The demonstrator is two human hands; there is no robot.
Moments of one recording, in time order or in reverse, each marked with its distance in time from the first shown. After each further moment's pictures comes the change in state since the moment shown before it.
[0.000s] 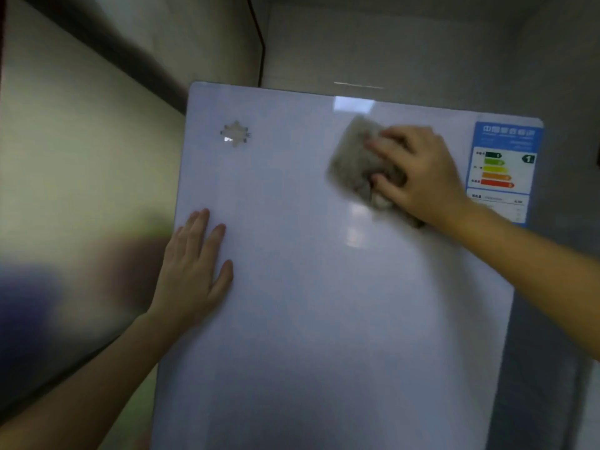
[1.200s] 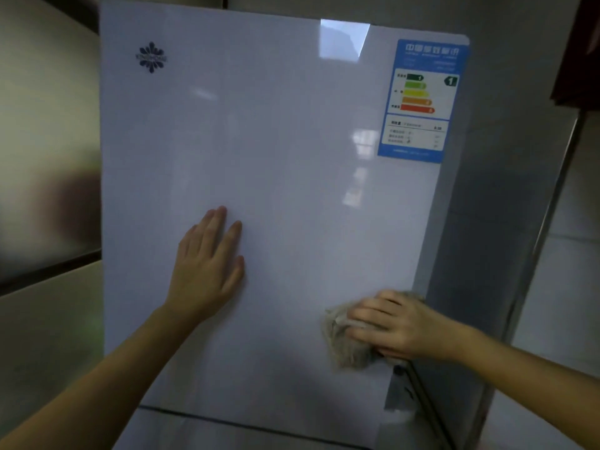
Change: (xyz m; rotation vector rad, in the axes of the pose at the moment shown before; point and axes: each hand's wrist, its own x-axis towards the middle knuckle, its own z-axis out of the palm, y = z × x) left_hand -0.074 0.156 0.031 -0.023 -0.084 0.023; right_hand -0.327 -0.035 -0.048 0.222 -0.419 -0.603
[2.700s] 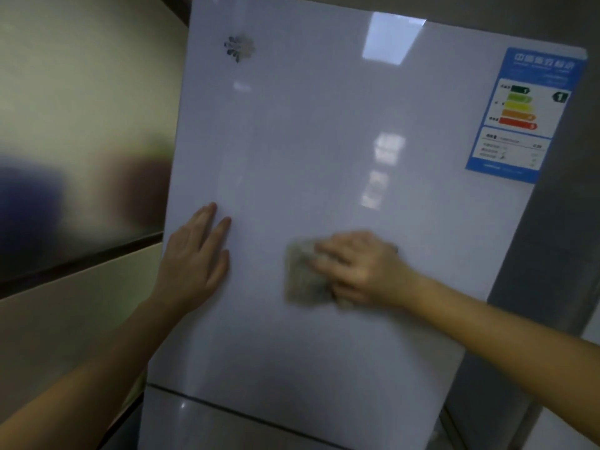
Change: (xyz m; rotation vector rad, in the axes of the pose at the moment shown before) left_hand -0.035 -0.123 -0.010 0.021 -0.001 -0.068; right_hand 0.194 0.039 0.016 -0.053 0.225 0.091
